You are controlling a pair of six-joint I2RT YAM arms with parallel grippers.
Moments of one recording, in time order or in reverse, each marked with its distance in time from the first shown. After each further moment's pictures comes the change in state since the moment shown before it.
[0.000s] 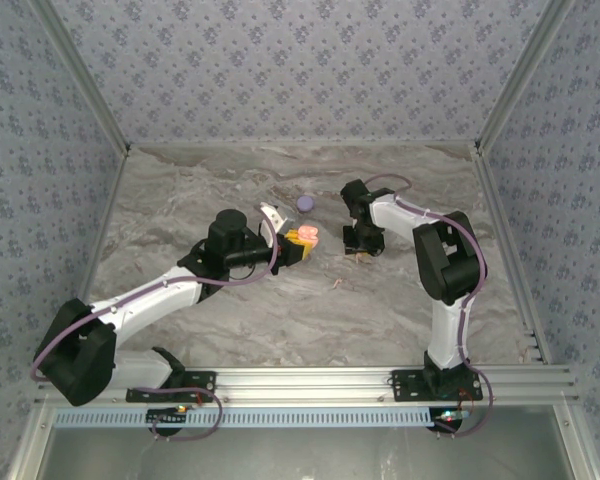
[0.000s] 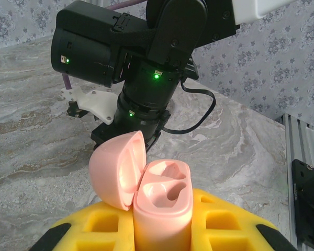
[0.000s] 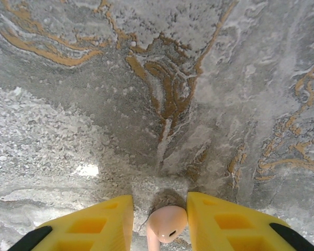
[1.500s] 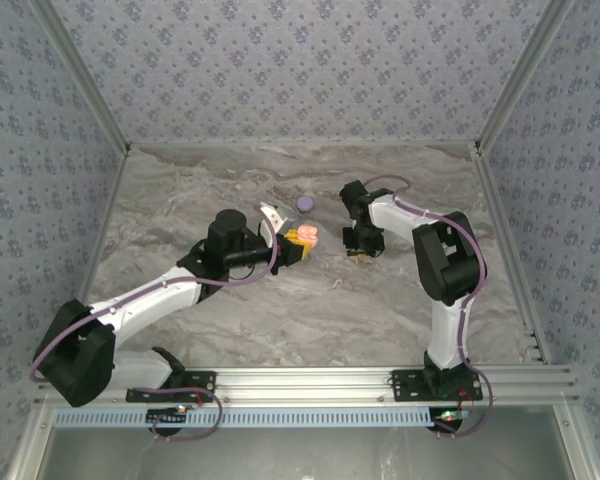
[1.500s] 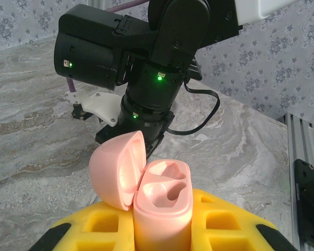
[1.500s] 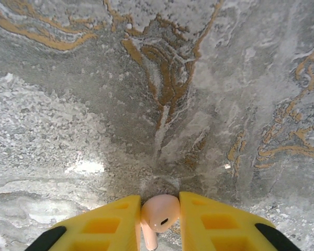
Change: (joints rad) left arm 0.000 -0.005 0.000 -0.006 -0.008 0.007; right arm 0.006 -0.002 0.000 -0.020 0.008 0.011
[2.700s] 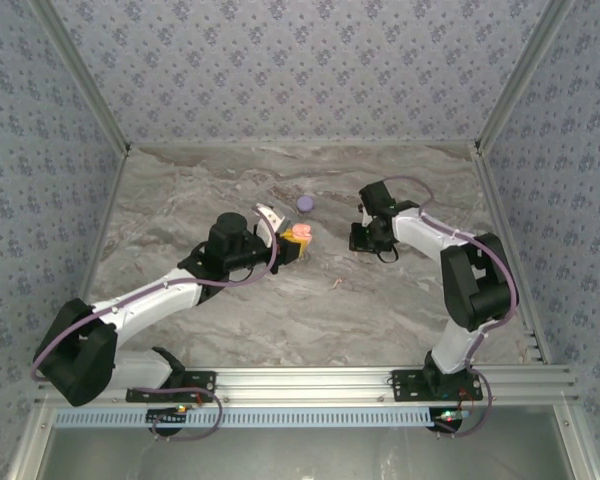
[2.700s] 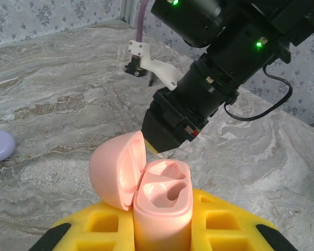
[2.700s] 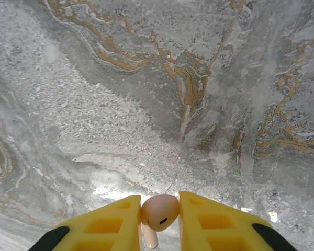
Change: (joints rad) left arm 0.000 0.004 -0.027 0.002 -0.116 -0.027; right arm -0.058 -0.248 -0.232 0.258 -0.143 -0.020
